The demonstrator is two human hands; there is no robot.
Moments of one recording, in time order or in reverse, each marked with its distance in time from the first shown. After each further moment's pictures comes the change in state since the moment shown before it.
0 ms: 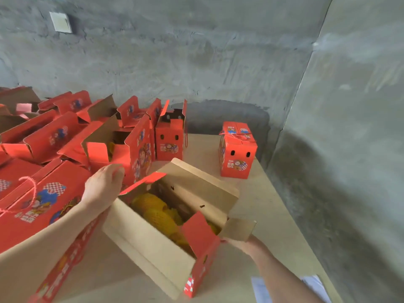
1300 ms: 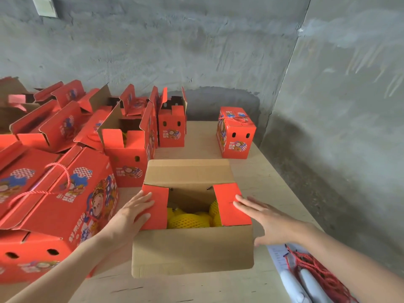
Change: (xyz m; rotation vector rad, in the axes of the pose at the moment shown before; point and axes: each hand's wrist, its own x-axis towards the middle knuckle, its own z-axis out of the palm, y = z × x) left_hand -0.097 -0.075 -0.014 -0.176 -0.539 0.364; right_hand -0.091 0.048 0.009 -2.511 0.064 -0.559
